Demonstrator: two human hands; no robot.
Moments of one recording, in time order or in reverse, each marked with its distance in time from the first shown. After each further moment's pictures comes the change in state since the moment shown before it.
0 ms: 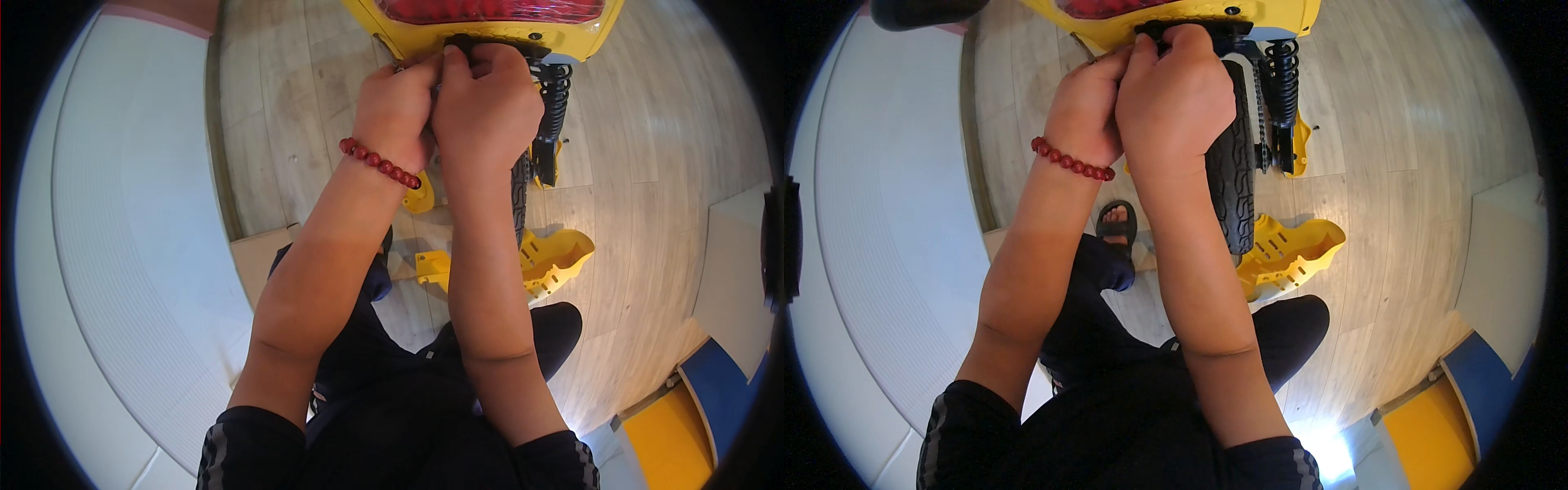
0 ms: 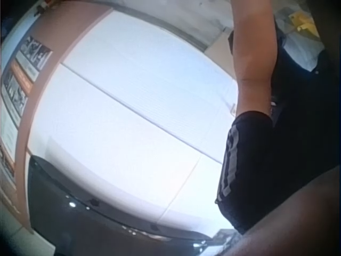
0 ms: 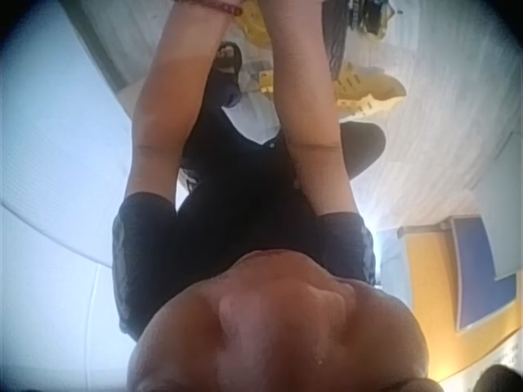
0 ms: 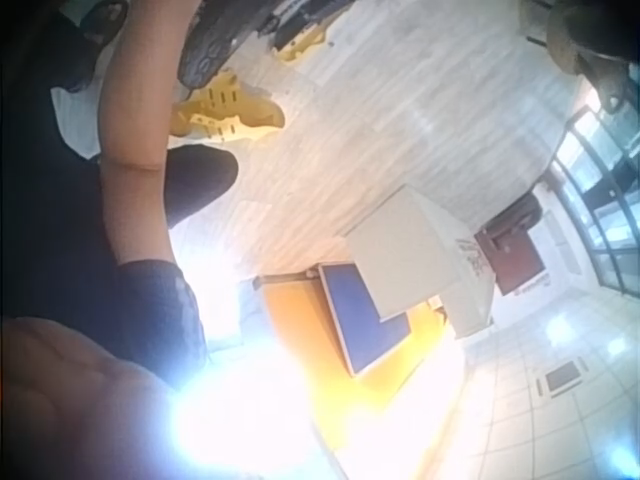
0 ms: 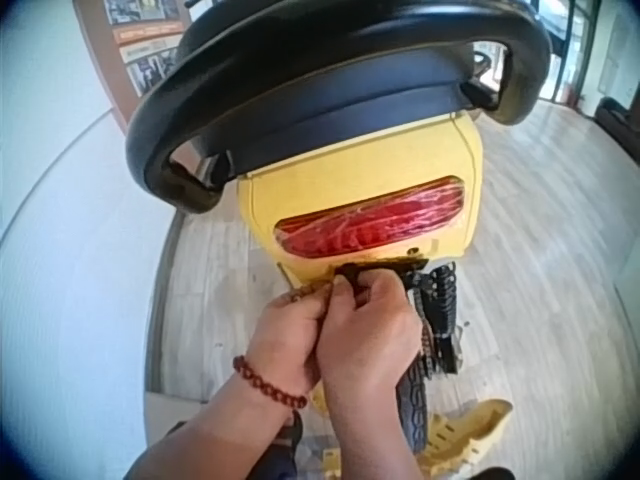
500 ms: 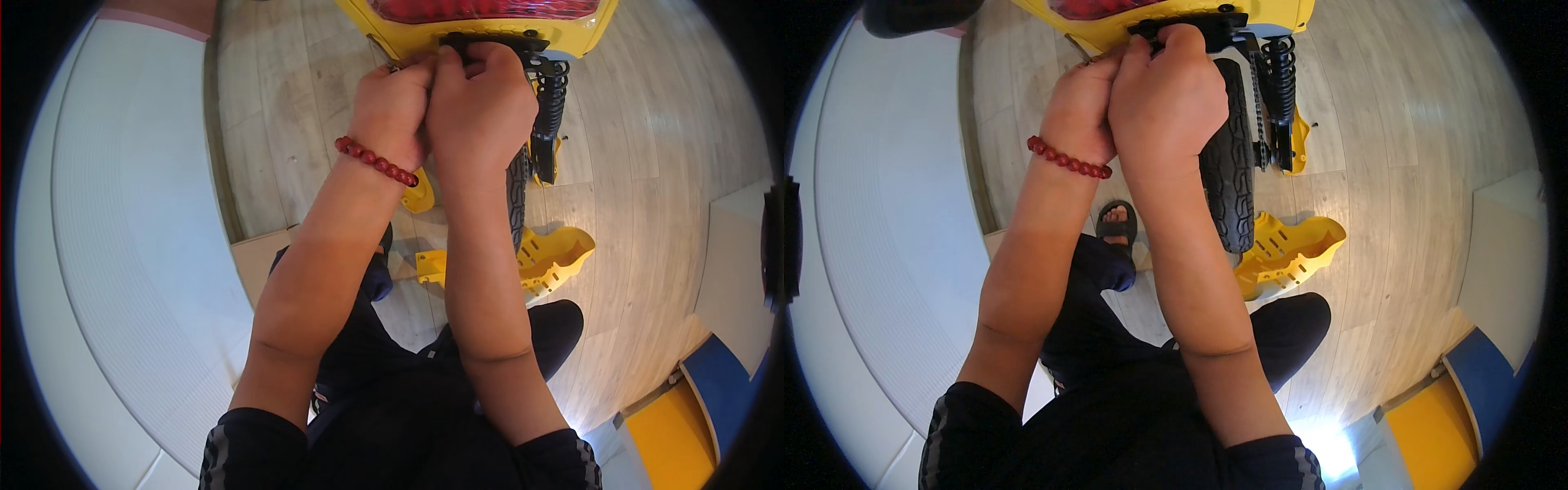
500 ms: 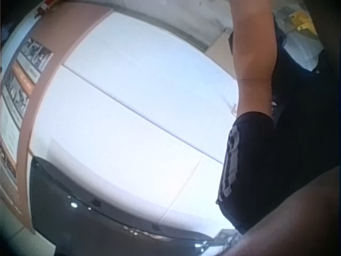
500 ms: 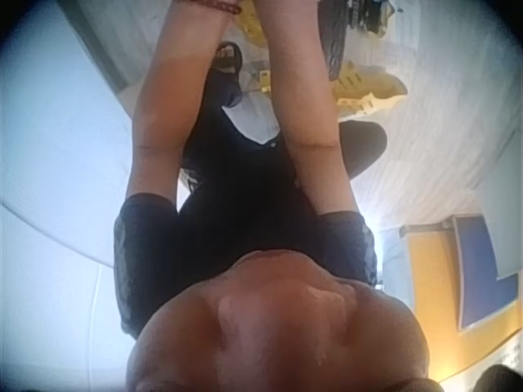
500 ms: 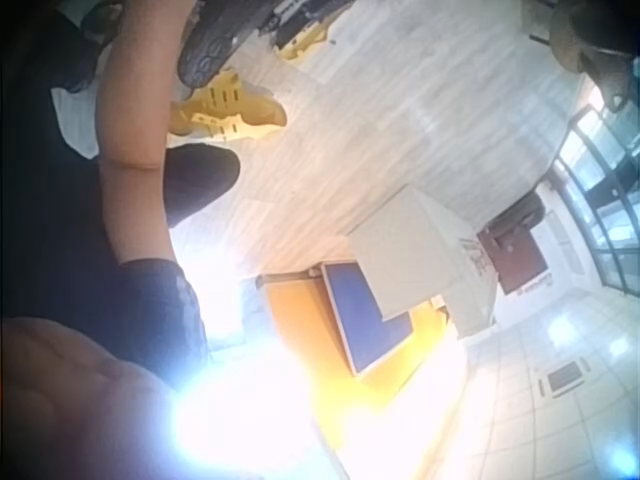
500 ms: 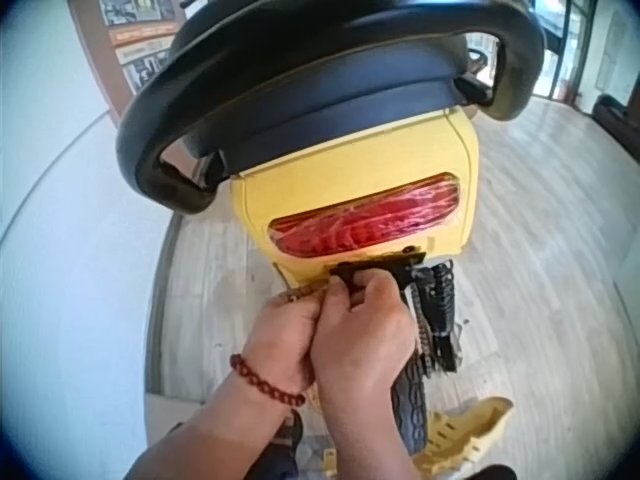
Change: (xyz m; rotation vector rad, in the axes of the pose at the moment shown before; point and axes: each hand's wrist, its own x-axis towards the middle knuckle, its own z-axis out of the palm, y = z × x) left_hand 0.009 -0.005 -0.007 -0.016 -0.027 0.013; right_hand -0.004 0.001 0.002 0.029 0.028 -0.011
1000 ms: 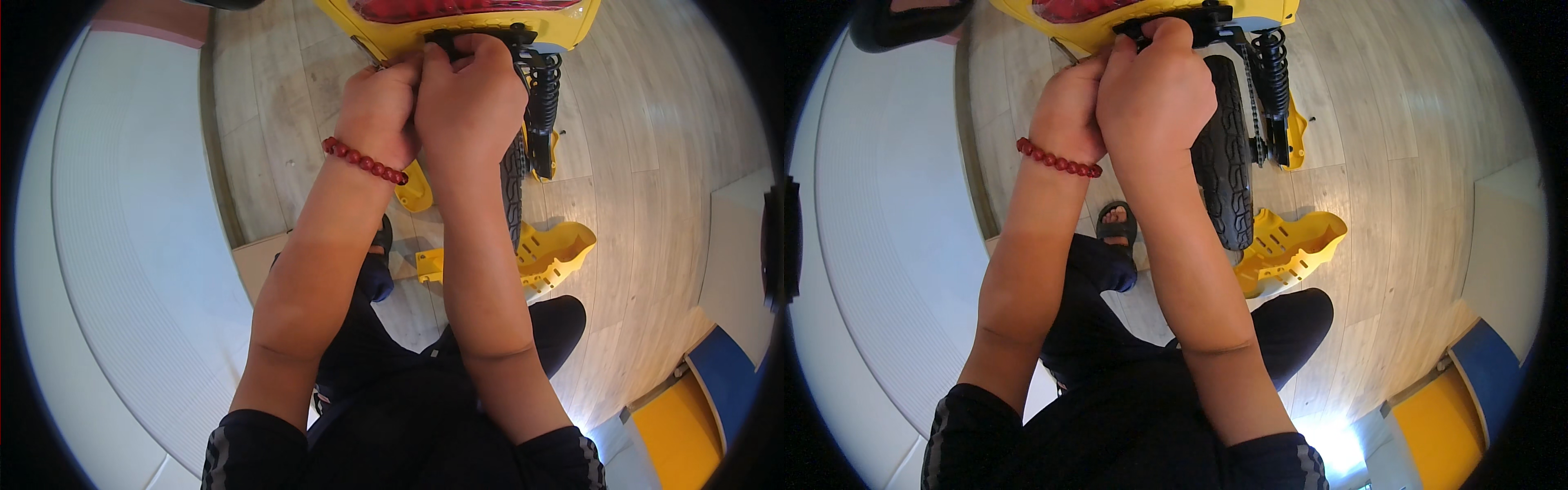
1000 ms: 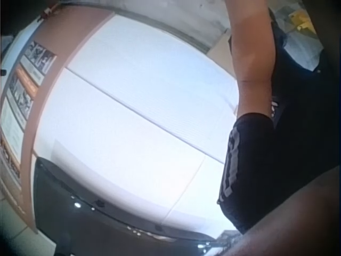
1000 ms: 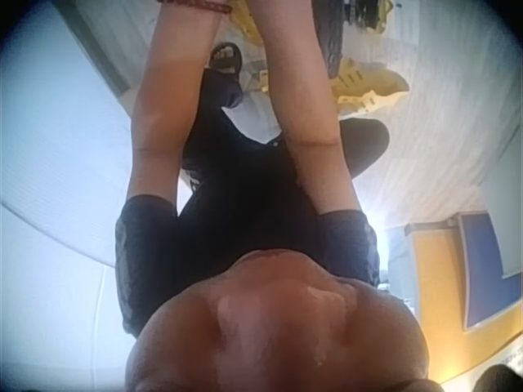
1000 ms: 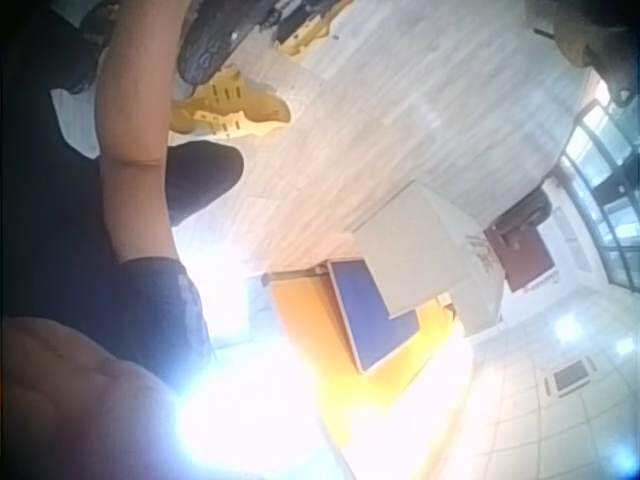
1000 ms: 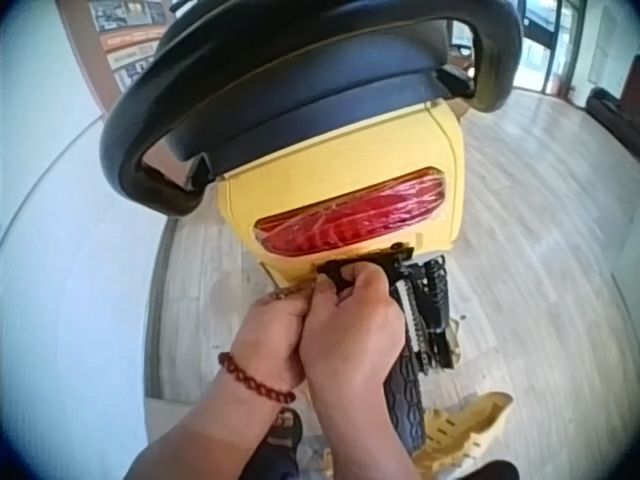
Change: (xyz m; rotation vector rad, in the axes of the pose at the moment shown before) left_hand -0.001 0.004 0.001 -0.053 -0.026 -0.047; right_hand 0.002 0.001 -0.002 0.005 -0.037 0.037
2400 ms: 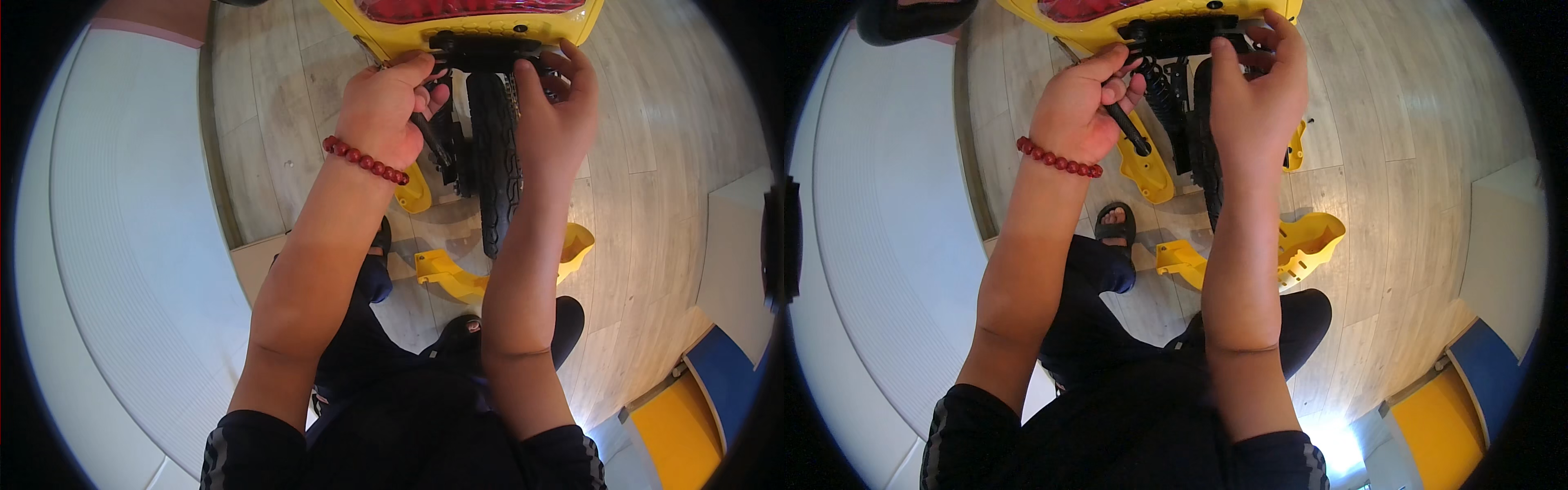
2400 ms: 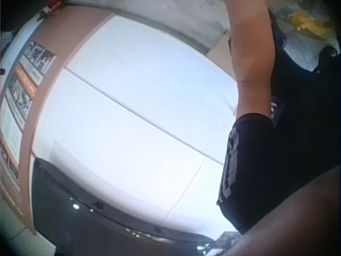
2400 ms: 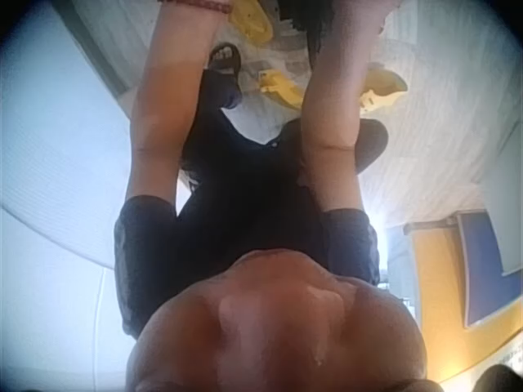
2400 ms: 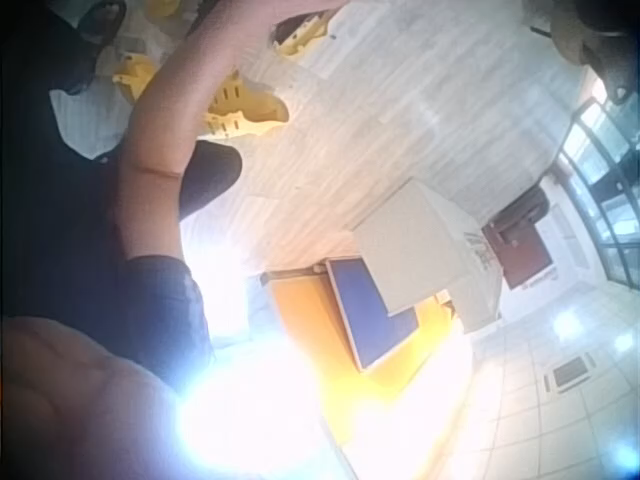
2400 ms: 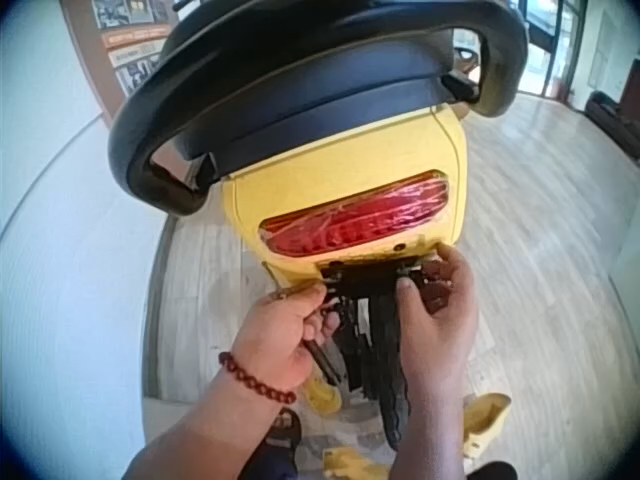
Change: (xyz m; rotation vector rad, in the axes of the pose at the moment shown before) left_hand -0.007 0.003 0.005 0.145 0.047 -0.001; right_hand 0.030 0.059 -0.034 0.335 0.116 -0.134
